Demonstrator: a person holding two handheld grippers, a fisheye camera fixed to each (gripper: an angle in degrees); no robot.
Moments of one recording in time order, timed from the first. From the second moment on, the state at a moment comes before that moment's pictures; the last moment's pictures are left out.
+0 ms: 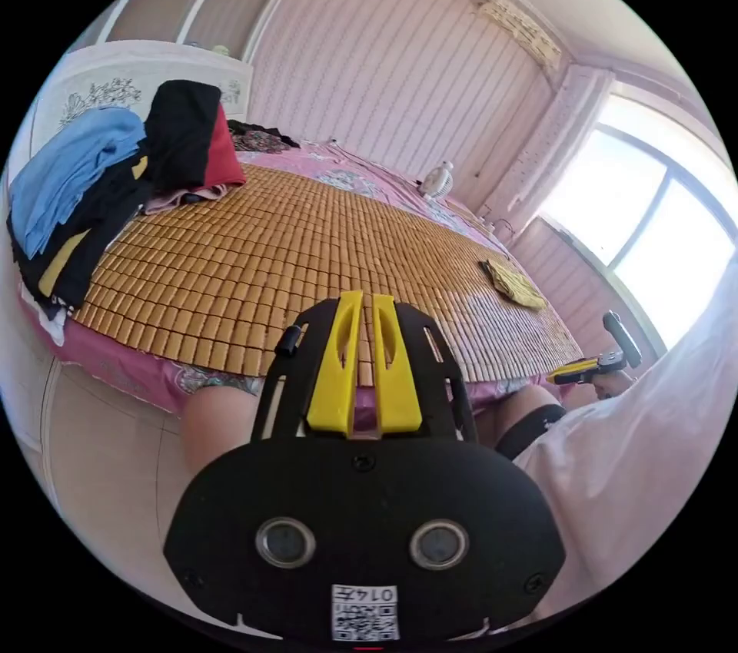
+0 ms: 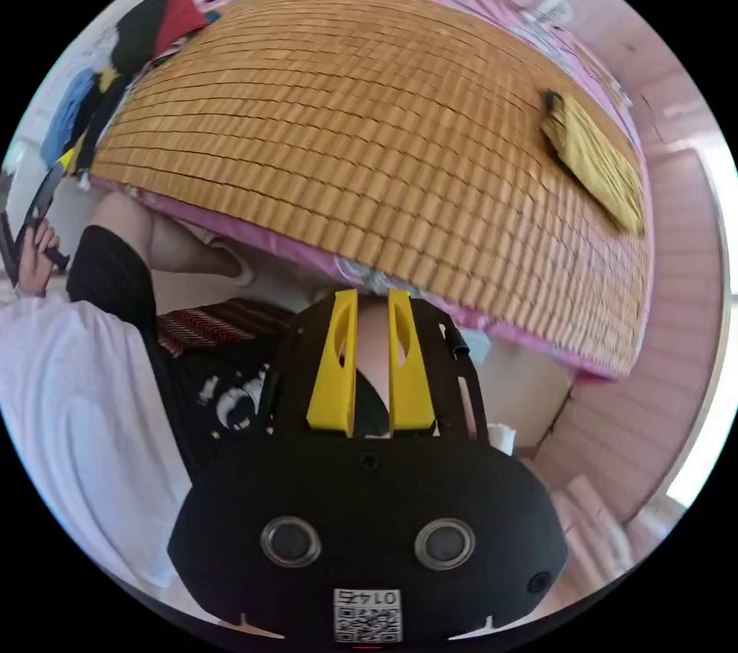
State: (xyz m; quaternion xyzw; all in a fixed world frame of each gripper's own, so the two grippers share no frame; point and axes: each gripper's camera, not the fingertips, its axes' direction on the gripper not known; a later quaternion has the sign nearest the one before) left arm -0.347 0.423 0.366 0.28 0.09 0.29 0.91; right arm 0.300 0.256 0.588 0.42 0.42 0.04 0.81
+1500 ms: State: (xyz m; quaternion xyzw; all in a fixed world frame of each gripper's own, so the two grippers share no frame) left arm 0.315 0.390 0.750 -0.06 0.02 0.62 0.78; right arm 0.580 0.415 0.307 0.69 0.16 0.09 0.70
